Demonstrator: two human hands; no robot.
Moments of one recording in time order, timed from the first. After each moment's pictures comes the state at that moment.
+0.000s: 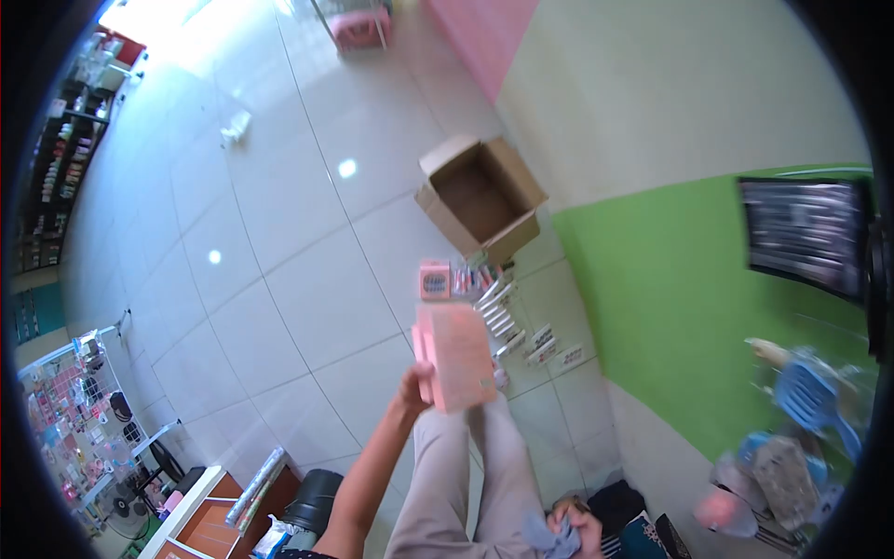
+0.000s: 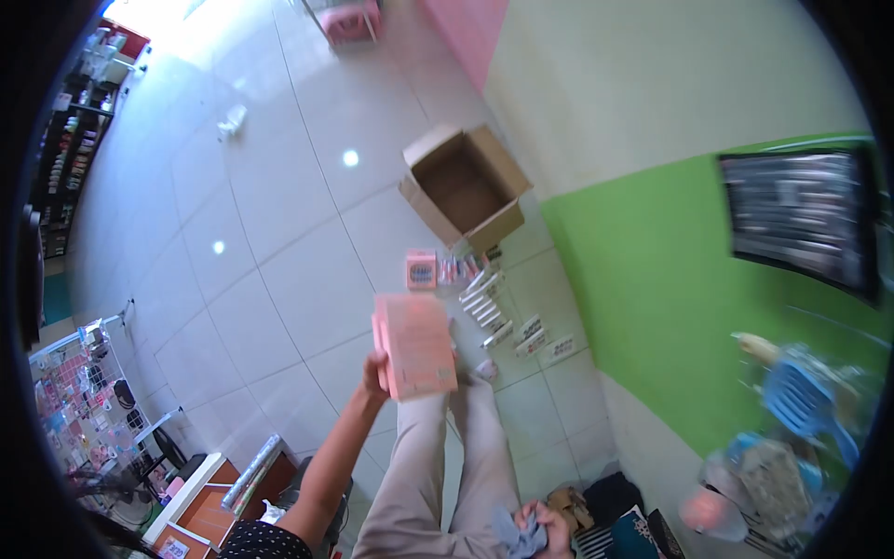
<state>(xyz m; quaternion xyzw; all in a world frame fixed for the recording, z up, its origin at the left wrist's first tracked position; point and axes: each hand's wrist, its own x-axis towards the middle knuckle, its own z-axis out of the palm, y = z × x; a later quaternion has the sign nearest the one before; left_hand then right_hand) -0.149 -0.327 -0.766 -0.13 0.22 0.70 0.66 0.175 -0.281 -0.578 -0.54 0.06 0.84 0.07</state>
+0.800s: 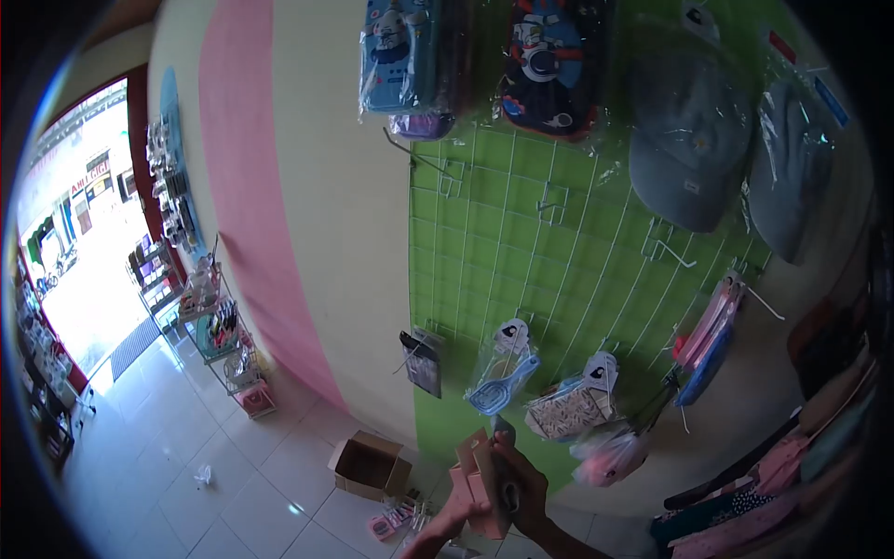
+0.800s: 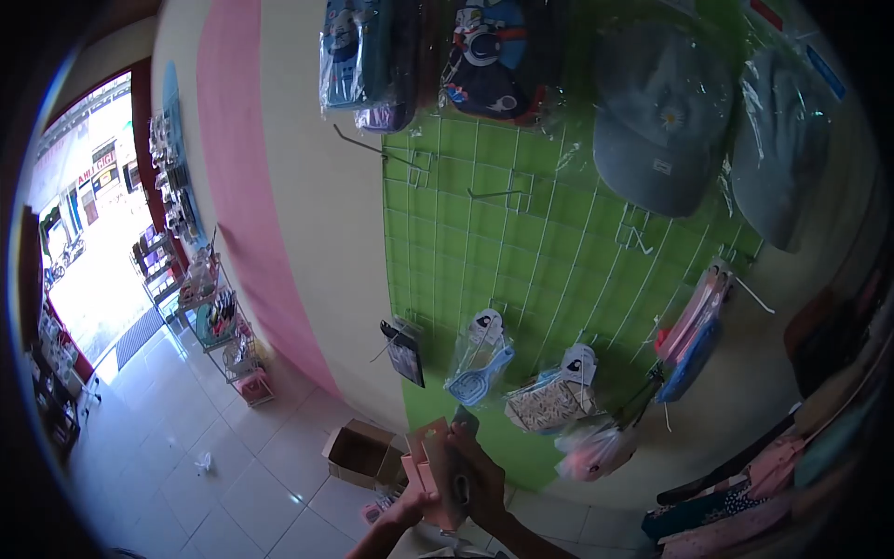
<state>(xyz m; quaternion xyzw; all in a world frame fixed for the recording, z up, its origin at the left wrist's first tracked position) 0.004 -0.245 -0.374 0.42 0.28 0.53 0.68 0.130 -0.229 -0.312 -0.33 -0.66 0.37 0.56</state>
